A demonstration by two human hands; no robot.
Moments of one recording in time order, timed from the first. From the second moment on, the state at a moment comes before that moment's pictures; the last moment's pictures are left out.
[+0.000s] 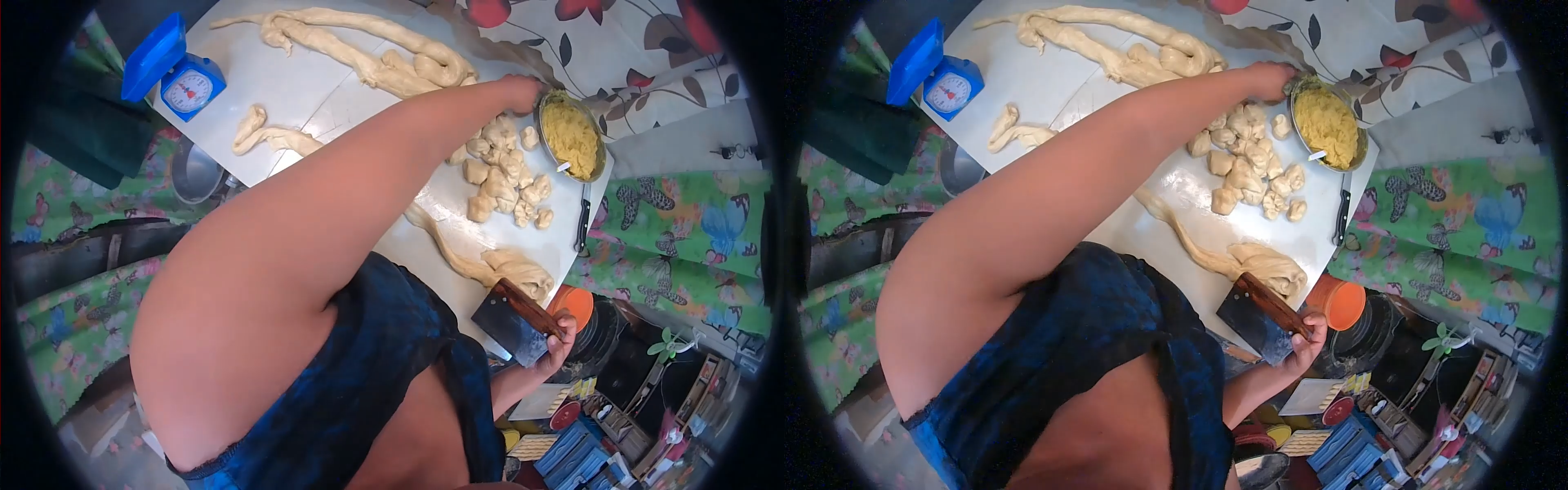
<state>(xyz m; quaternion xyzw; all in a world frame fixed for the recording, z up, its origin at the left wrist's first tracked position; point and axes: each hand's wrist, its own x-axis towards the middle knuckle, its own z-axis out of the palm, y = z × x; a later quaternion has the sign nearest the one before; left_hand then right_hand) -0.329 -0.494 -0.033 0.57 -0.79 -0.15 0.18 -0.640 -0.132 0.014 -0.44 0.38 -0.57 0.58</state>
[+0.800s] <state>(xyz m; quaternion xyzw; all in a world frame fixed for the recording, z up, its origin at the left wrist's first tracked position) -0.150 -0.200 0.018 0.63 -0.72 -0.05 0.30 -0.616 -0.178 0.008 -0.33 0.18 -0.62 0.69</state>
